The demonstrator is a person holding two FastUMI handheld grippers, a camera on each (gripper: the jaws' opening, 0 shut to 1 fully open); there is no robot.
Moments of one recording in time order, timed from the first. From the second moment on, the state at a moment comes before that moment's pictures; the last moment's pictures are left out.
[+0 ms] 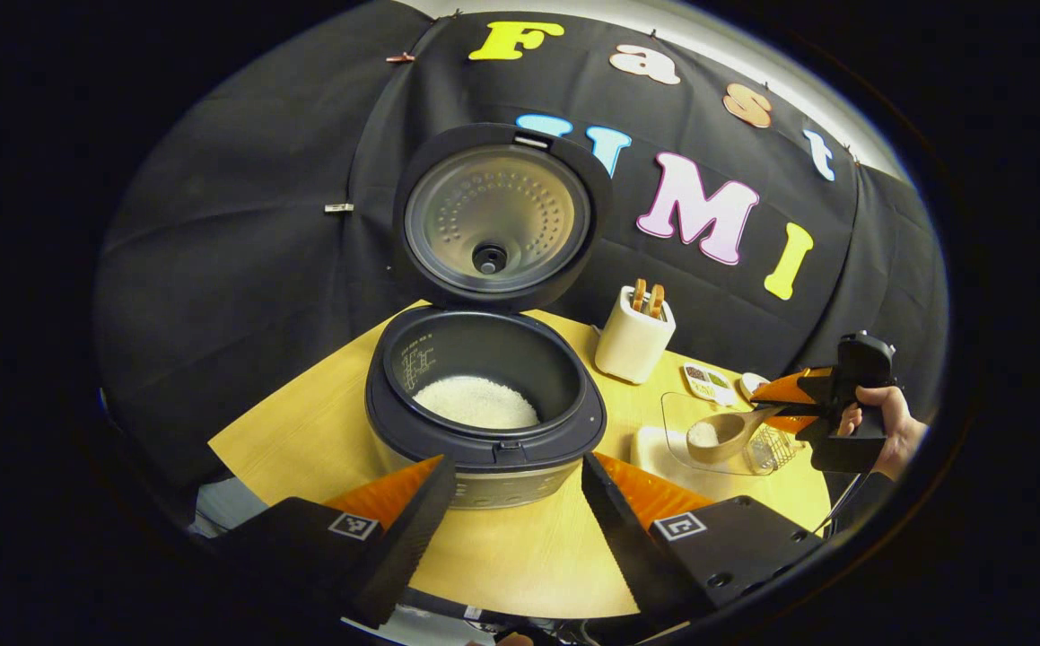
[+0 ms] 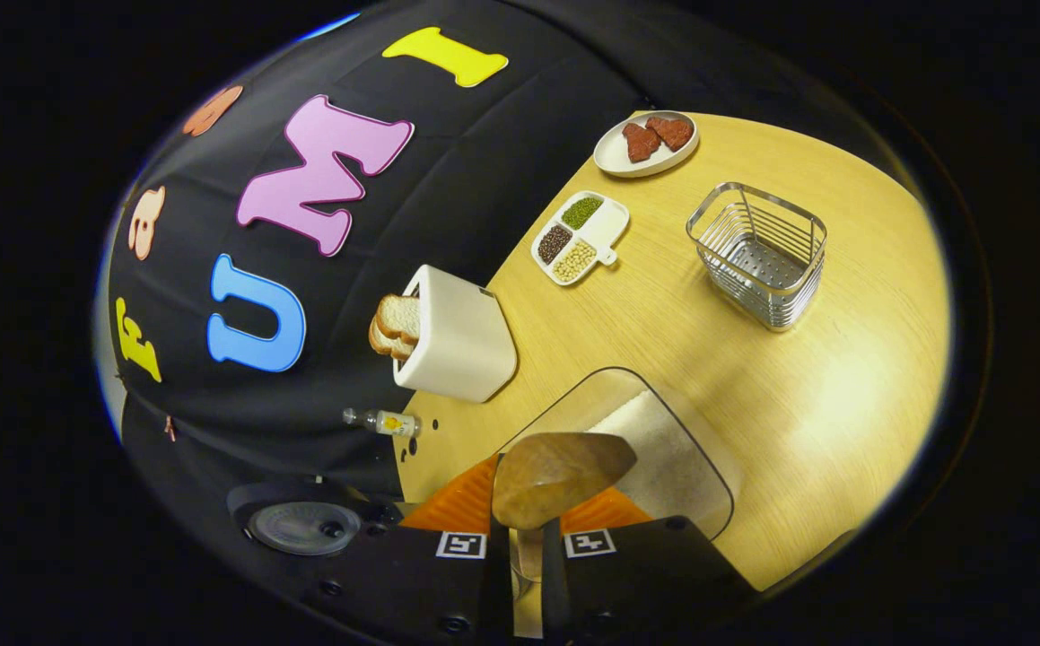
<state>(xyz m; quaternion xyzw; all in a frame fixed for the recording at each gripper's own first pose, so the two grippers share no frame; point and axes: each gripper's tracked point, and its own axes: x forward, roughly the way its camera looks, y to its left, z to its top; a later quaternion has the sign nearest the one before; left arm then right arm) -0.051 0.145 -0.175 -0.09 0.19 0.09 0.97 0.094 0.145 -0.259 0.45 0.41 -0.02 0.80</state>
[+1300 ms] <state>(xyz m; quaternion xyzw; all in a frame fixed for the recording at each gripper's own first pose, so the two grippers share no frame) -0.091 0.256 -0.161 -0.13 0.14 0.17 0.97 0.108 0.442 -0.161 0.31 0.36 0.24 0.84</state>
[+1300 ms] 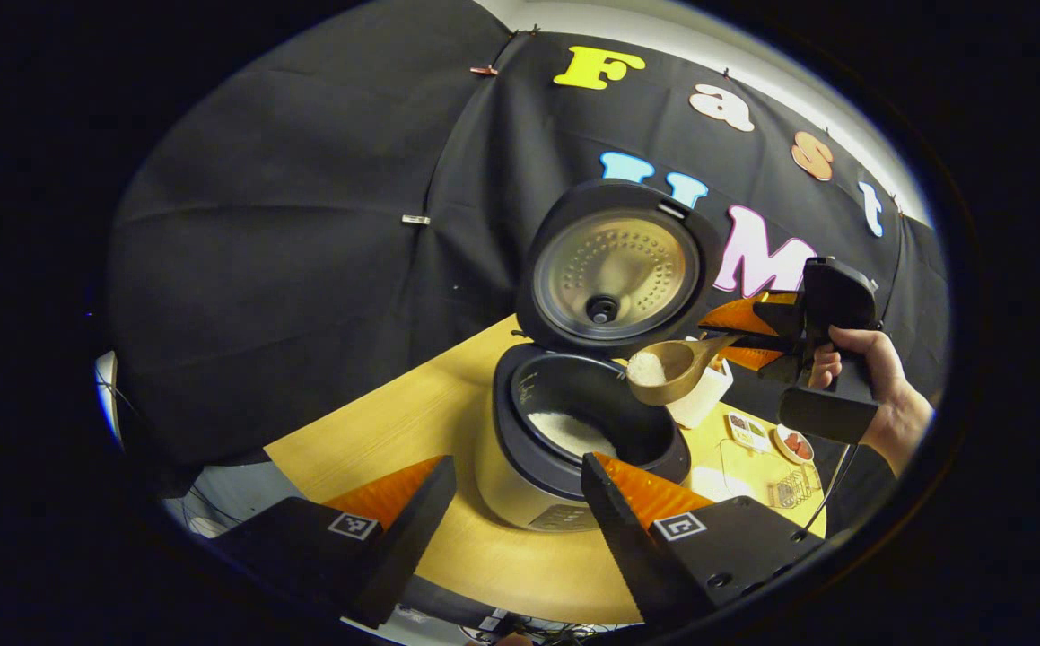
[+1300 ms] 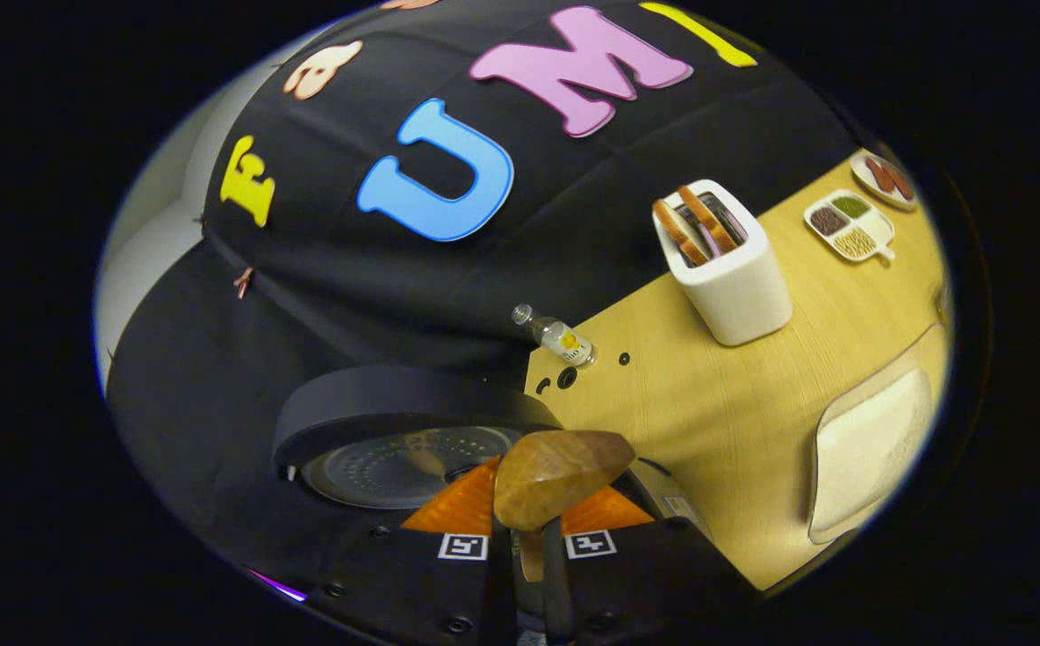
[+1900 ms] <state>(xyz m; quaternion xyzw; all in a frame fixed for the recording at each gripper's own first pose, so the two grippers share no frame) -0.113 0.275 -0.185 -0.15 0.15 0.21 0.95 0.080 0.496 -0.145 0.07 0.20 0.37 0.90</state>
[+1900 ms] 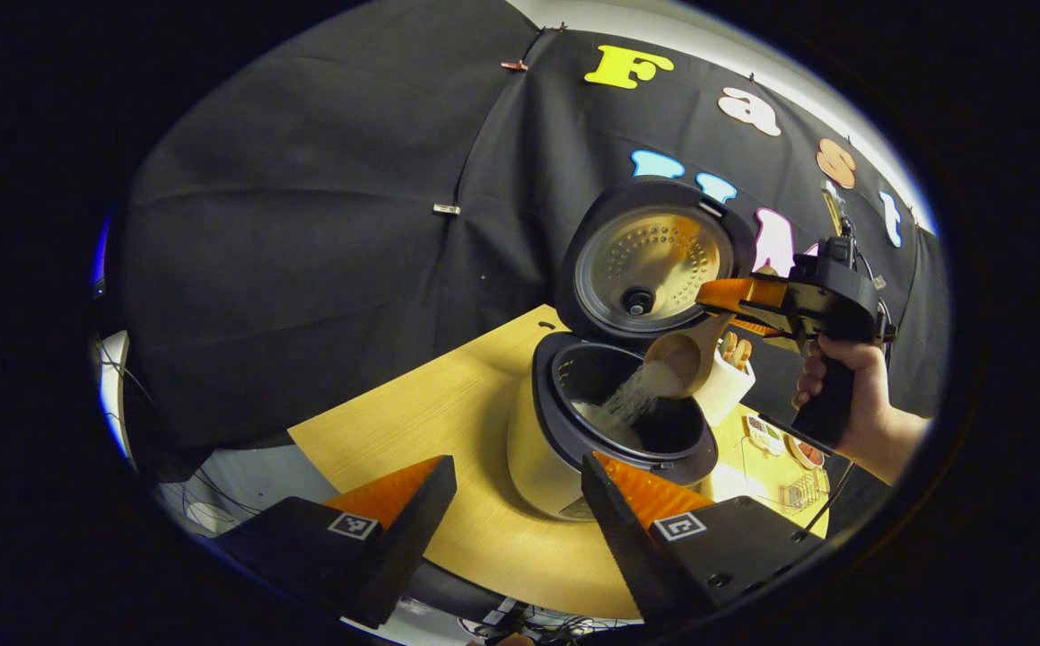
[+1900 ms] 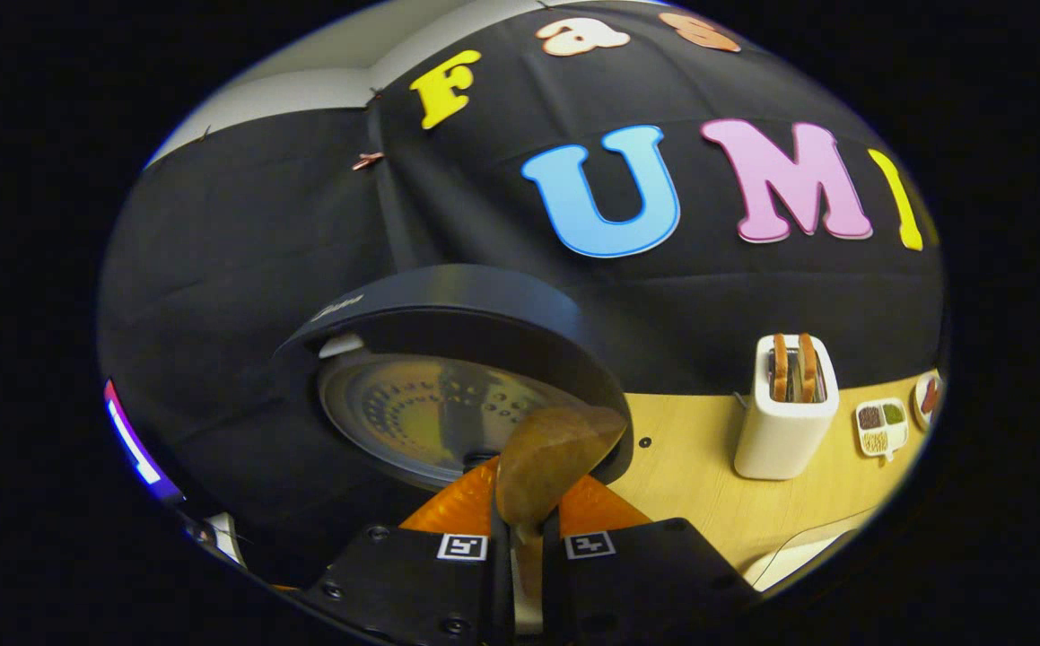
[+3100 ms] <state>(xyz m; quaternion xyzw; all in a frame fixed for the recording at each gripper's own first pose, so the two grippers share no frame) -0.111 0.270 -0.182 -0.15 0.14 0.22 0.95 0.053 0.490 -0.172 0.02 0.21 0.43 0.88</state>
